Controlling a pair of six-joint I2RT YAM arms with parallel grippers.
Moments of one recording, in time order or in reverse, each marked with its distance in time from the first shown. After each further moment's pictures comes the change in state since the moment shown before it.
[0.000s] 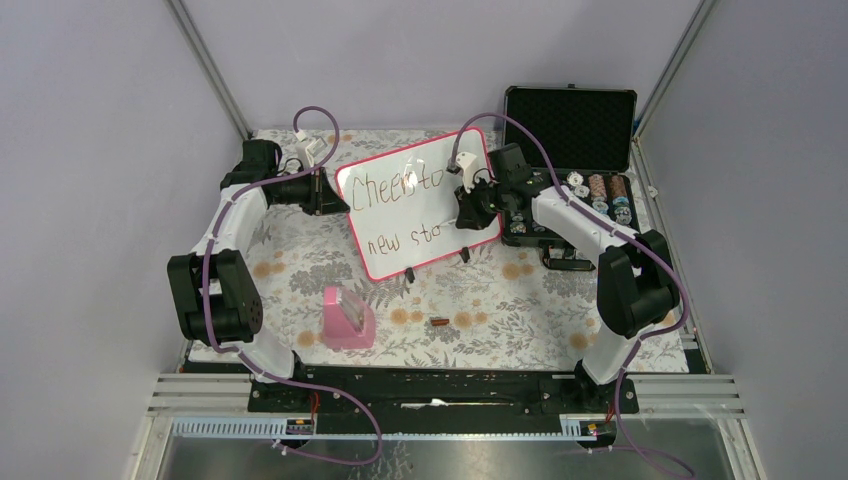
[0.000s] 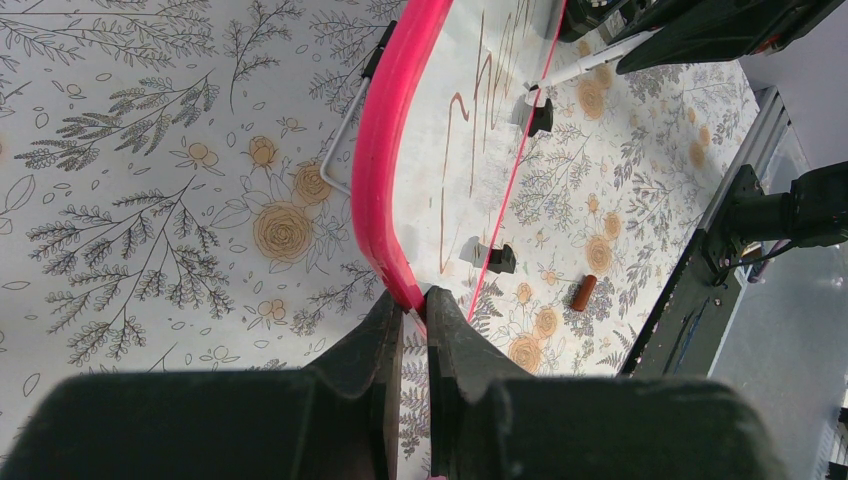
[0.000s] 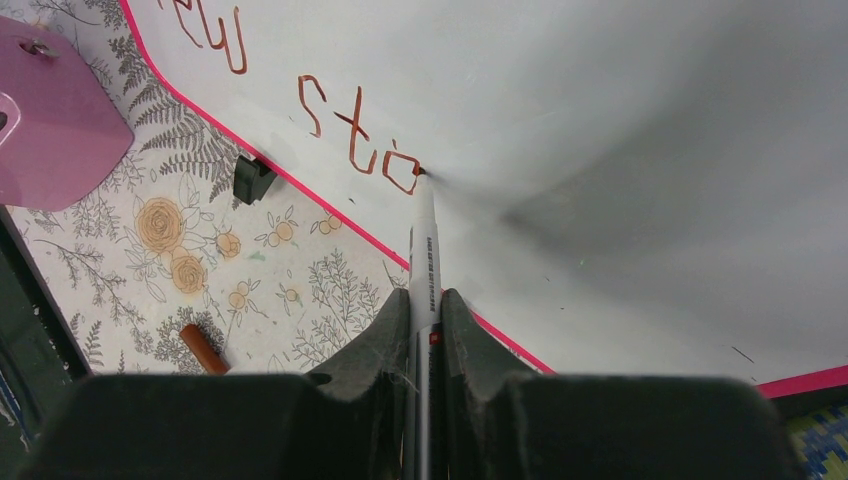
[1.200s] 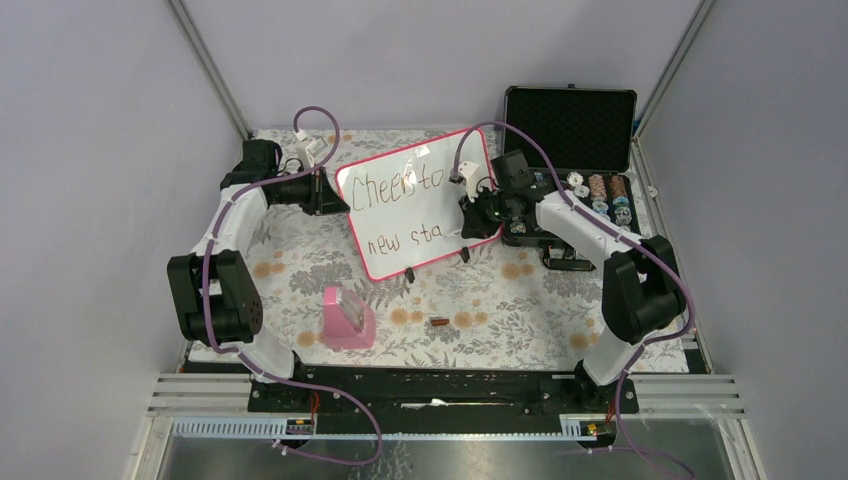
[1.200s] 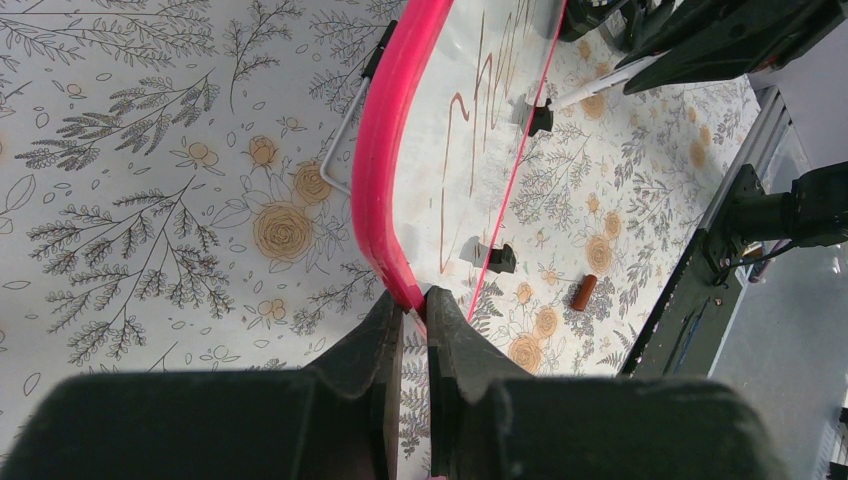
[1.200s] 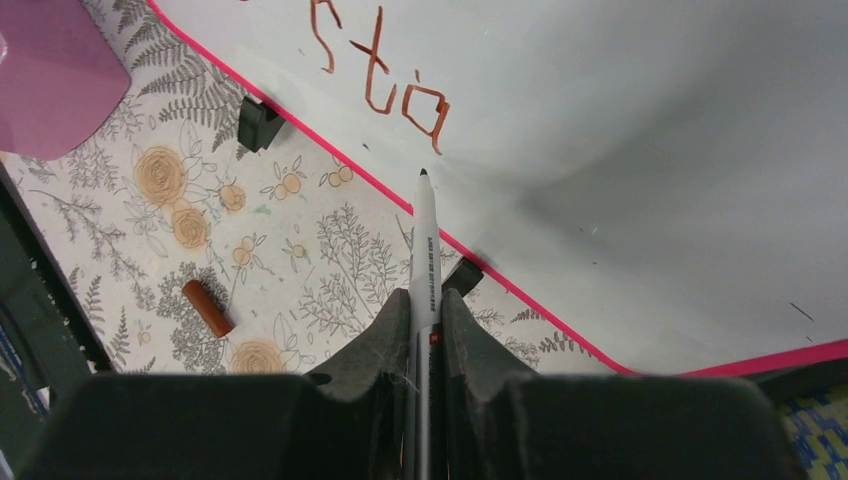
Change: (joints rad) left arm 0.000 -0.001 0.000 0.000 -0.002 0.000; right arm -0.001 -0.026 -0.050 -0.051 -0.003 -0.044
